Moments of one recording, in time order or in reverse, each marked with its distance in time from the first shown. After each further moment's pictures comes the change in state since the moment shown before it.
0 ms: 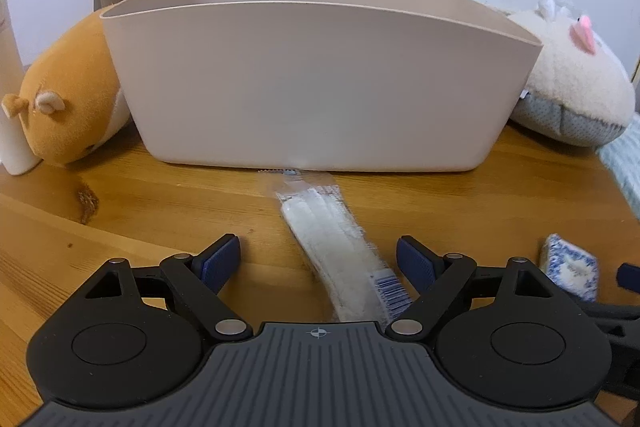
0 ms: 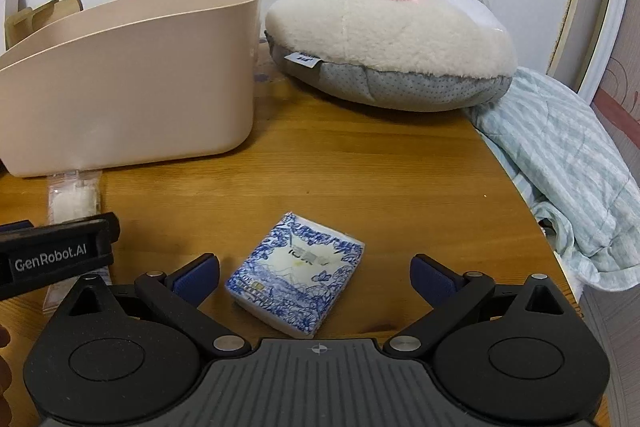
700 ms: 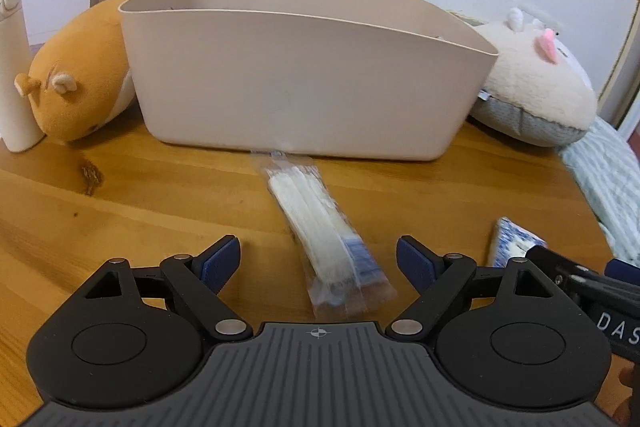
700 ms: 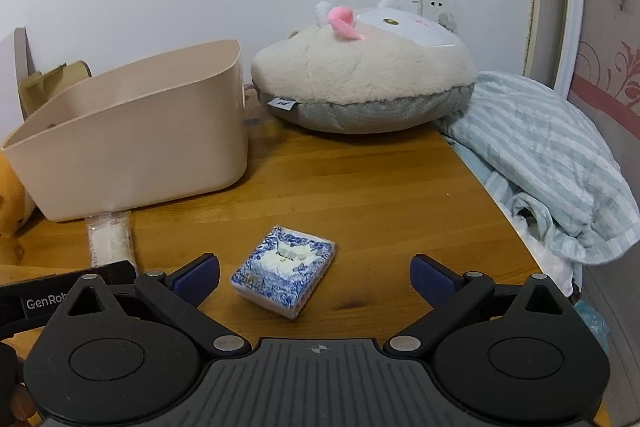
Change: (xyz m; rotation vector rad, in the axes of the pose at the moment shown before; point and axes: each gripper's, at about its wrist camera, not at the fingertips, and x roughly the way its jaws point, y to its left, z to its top) left arm -0.033 0.008 -0.007 -0.043 0.007 -0.088; right arm -0.046 -0.026 -0.011 0.115 -0.092 0.050
